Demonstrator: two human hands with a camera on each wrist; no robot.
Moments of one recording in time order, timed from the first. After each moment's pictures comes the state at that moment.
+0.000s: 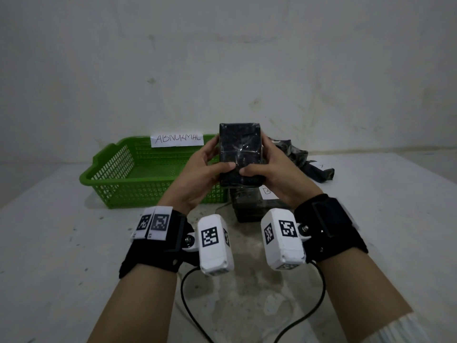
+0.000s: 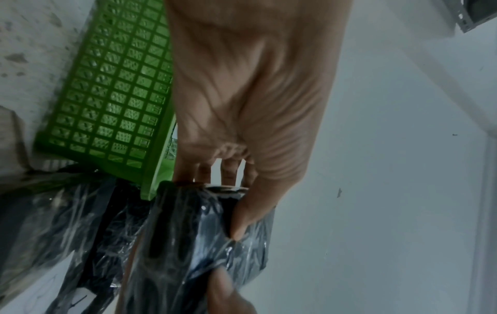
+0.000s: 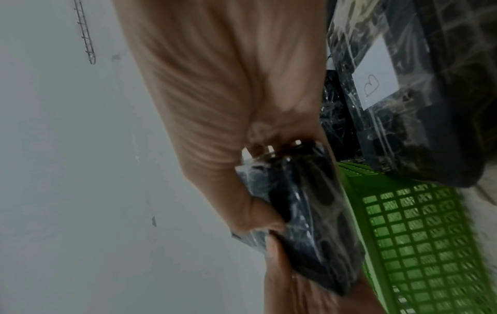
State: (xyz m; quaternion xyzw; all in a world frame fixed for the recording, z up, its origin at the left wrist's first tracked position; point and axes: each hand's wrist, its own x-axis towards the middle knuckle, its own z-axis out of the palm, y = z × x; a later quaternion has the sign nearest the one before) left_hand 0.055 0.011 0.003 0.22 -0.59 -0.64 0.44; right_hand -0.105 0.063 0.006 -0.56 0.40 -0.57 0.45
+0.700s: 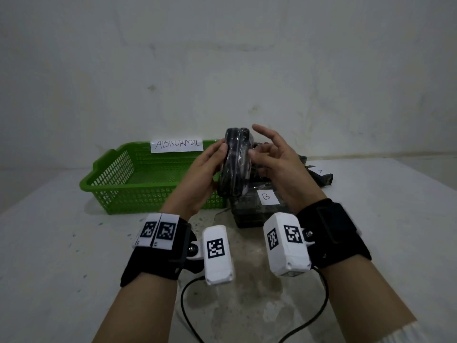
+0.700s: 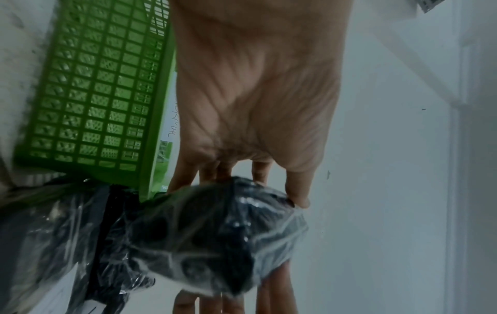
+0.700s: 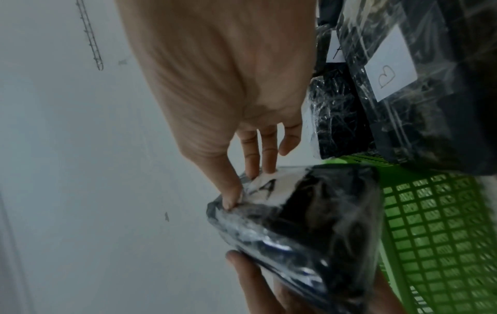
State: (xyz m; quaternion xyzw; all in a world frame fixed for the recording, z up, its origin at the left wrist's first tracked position) left_hand 0.051 0.025 0.014 0.24 -0.60 -0.61 0.45; right_hand -0.107 0.070 0.017 -0.54 0.43 -0.63 0.37
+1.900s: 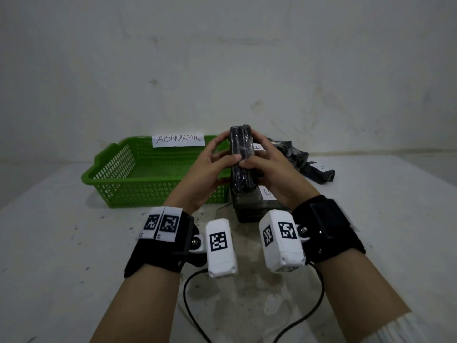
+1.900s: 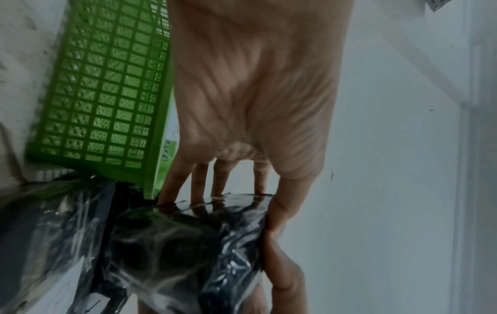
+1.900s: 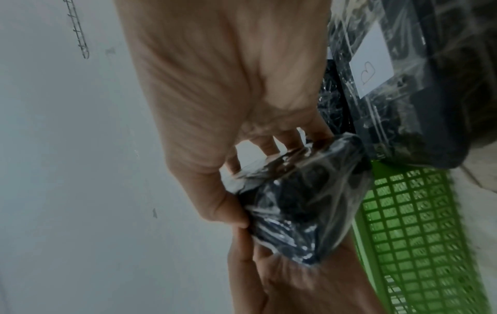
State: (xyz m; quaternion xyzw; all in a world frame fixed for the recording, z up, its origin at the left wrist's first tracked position) left_hand 0.049 0.026 0.013 0.23 -0.60 -0.62 0.44; right_hand -0.095 0.070 0.013 -0.55 0.43 -0.57 0.43
